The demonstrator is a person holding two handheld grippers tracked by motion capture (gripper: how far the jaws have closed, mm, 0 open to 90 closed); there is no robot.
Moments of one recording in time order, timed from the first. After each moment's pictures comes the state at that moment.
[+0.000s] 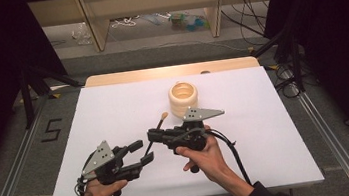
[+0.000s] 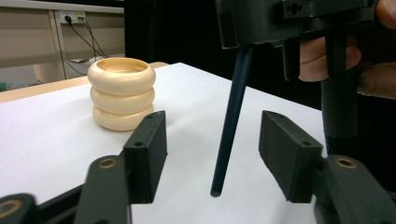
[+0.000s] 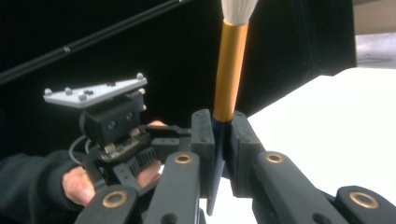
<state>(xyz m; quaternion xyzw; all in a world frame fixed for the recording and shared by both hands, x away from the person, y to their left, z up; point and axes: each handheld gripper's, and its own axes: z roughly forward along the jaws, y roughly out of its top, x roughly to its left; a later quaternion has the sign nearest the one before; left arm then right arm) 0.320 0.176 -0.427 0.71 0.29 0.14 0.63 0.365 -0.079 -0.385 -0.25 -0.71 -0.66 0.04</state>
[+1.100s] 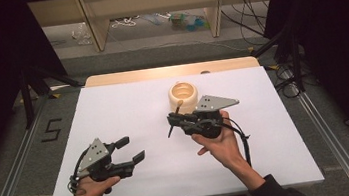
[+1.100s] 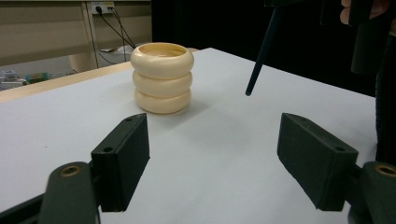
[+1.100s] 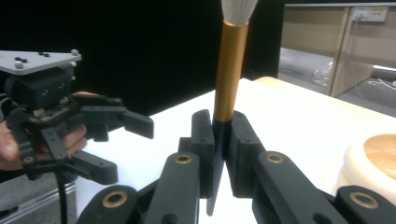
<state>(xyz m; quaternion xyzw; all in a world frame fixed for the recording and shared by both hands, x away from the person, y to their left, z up) 0.330 0.197 -0.431 0.72 0.32 0.18 0.59 0.382 -0.118 -0.366 -0.26 -0.75 -0.59 -0.11</state>
